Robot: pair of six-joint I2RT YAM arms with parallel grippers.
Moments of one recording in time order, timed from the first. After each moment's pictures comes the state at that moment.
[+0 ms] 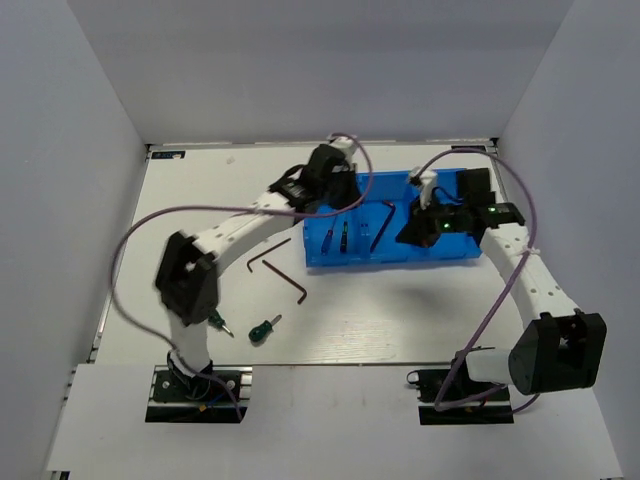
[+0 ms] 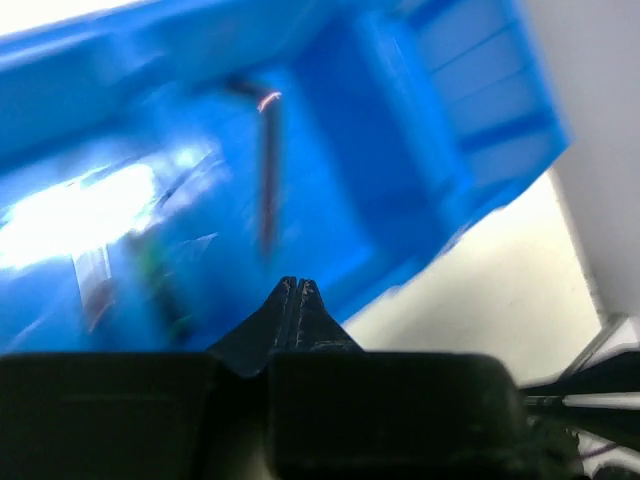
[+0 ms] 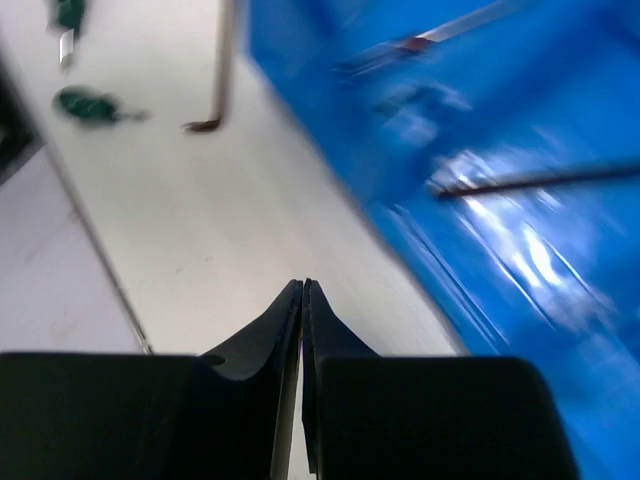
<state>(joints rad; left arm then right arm) -0.73 1.94 1.71 -0.29 0.08 -0.49 0.15 1.29 1.11 -0.71 -0.79 -0.37</state>
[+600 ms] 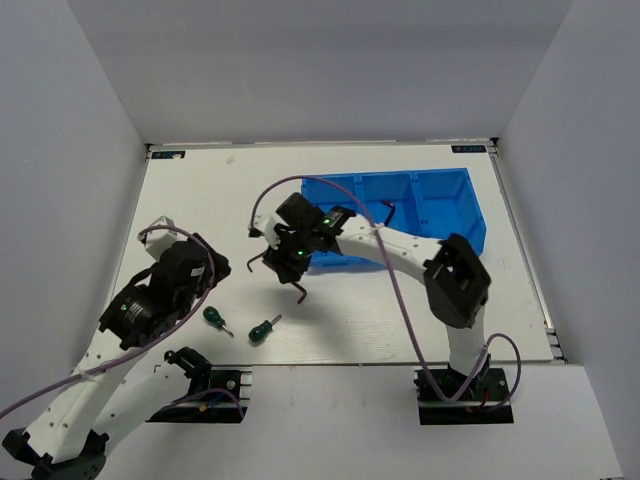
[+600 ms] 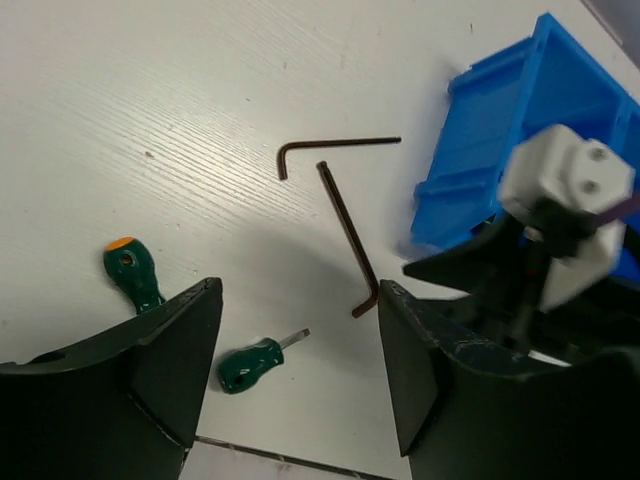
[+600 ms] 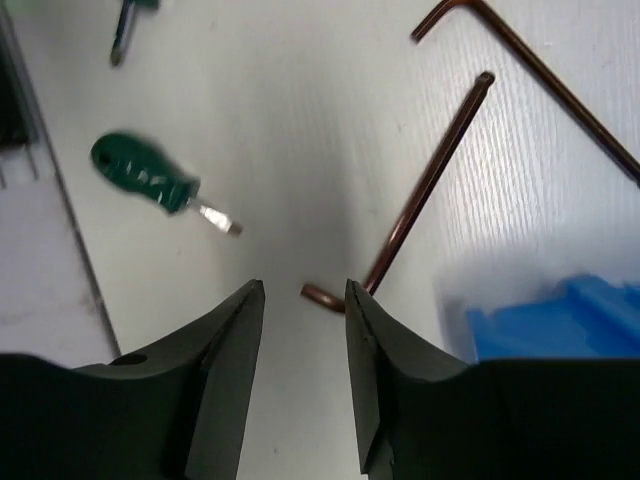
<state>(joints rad) -0.60 0.70 0.94 -0.97 -0.52 -0.96 0.96 1.89 1.54 -0.63 -0.43 -0.27</state>
